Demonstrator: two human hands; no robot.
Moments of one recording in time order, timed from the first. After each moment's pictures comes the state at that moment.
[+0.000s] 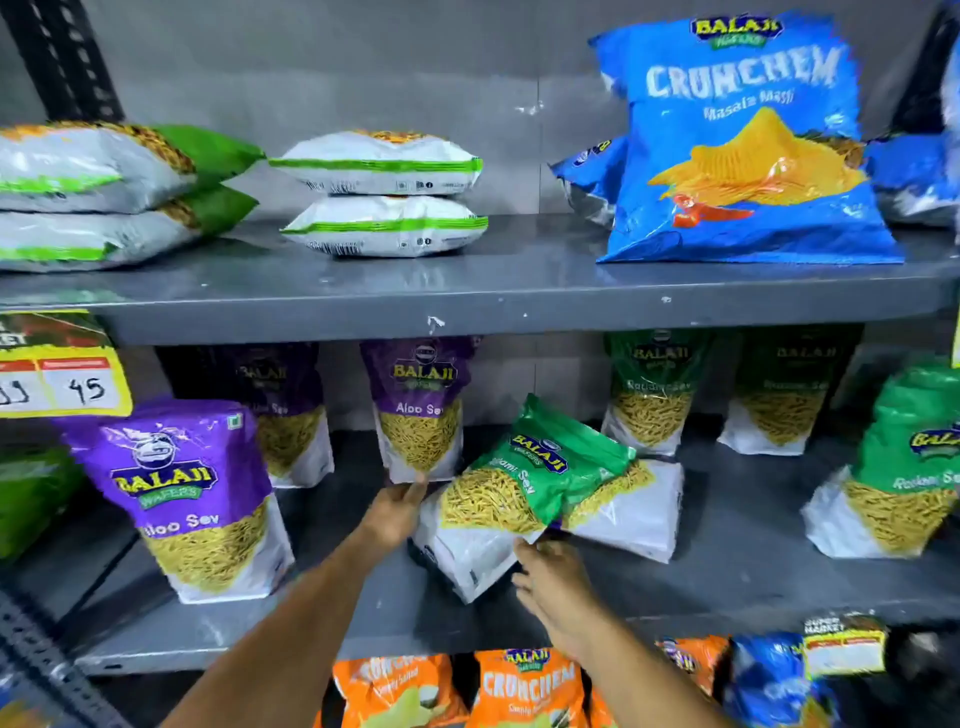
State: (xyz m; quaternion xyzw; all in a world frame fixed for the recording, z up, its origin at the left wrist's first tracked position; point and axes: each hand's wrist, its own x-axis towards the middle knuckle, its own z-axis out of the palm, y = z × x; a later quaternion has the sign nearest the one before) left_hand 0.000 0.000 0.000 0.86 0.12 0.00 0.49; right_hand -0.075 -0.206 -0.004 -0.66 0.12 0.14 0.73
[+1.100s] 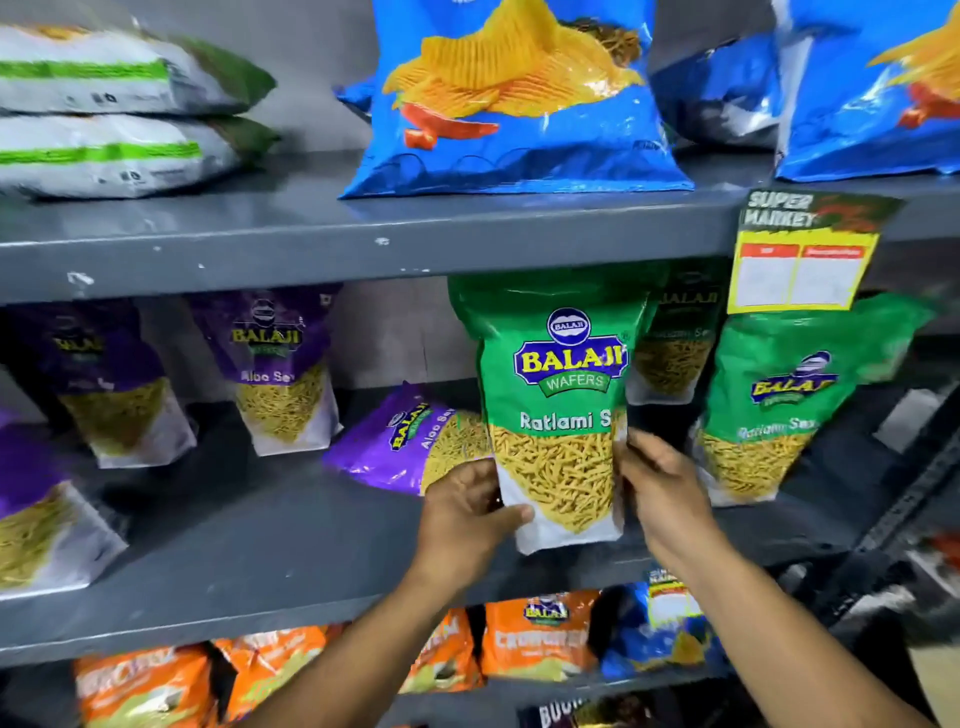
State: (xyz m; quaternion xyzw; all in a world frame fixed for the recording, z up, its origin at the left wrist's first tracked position) left_hand -0.067 -0.270 0.033 0.67 -0.03 0.01 0.74; right_hand -0.042 -0.463 0.032 -0.67 0.04 -0.09 0.73
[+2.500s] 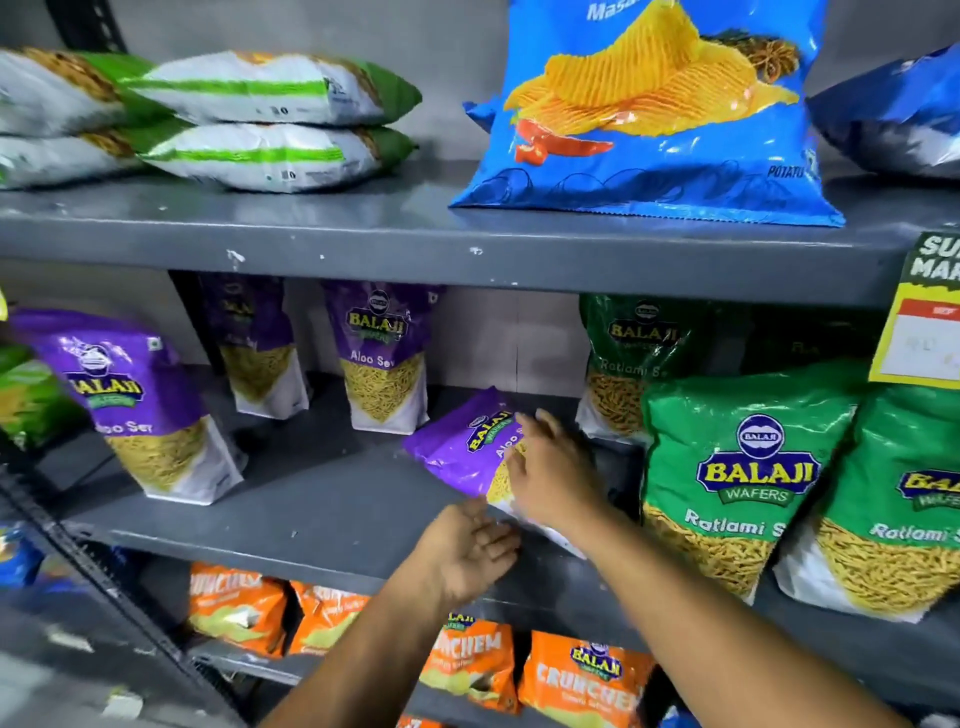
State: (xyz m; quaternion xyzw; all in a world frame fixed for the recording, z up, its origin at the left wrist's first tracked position) left_hand -0.044 -0.226 -0.002 0.35 0.31 -0.14 0.87; right_hand 0.014 -0.335 0.047 -0.94 -0.22 -0.07 0.25
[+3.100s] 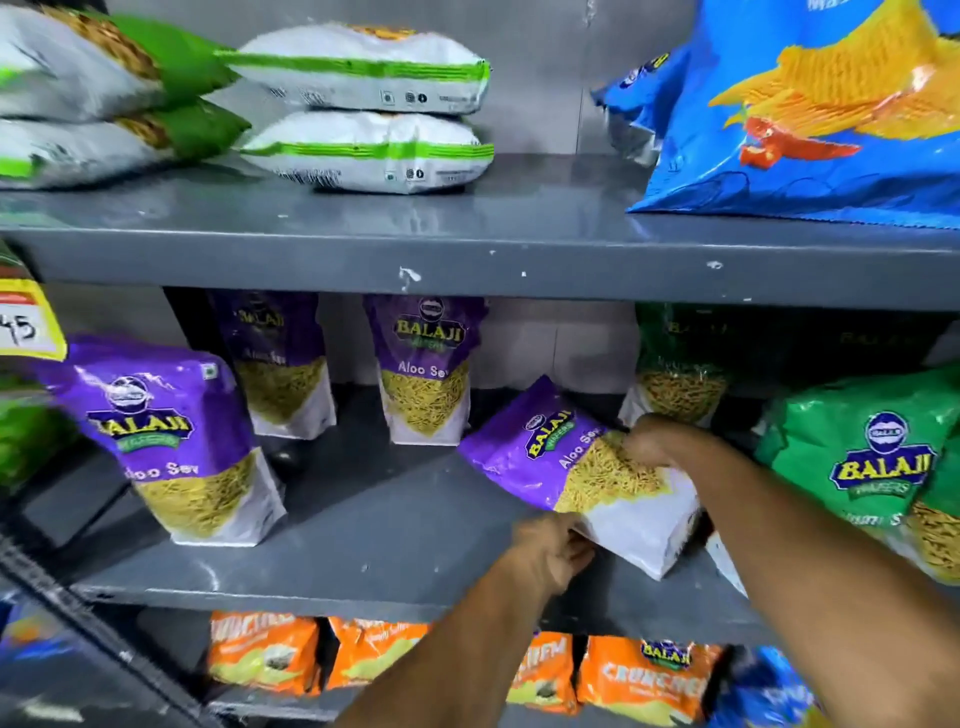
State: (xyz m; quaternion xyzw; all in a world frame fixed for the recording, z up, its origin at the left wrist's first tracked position) left_hand -0.015 -0.199 -0.015 0.47 0.31 -0.21 0.80; right_hand 0.082 -0.323 0.067 -0.97 -0.03 0.19 0.12
